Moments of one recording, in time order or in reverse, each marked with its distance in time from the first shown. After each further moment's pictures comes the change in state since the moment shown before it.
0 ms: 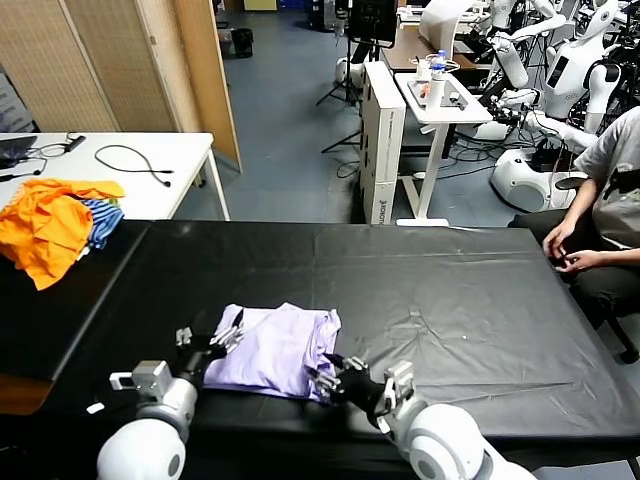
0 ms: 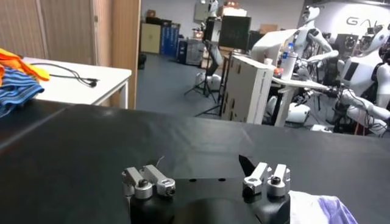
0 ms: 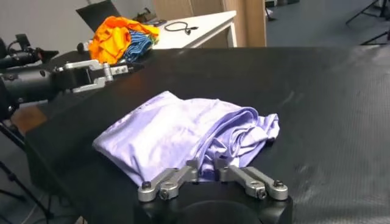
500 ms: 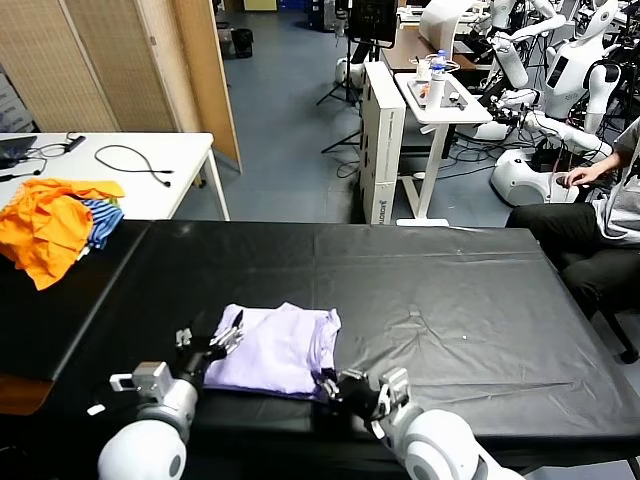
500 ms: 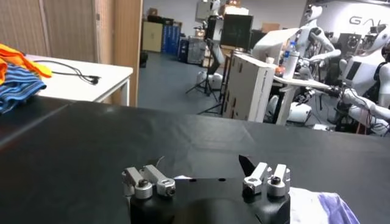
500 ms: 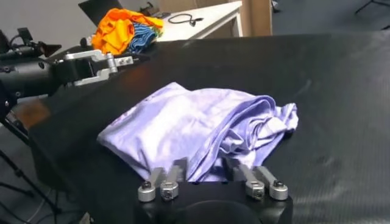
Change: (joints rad) left arm 0.001 -0.010 -0.004 0.007 0.002 -0.008 0.000; right arm -0.040 0.010 0.013 -0.009 -0.013 -0.049 0.039
